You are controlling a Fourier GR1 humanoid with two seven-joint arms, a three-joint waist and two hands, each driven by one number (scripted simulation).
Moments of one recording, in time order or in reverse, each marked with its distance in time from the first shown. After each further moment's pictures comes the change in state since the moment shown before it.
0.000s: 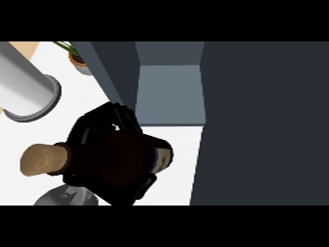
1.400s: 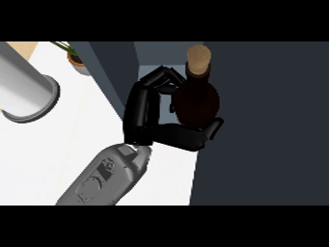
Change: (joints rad) left arm -0.386 -0.069 -0.124 0.351 0.006 0.389 -0.038; right arm 0.001 0.006 -0.012 0.002 -0.015 0.031 -0.006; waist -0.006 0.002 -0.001
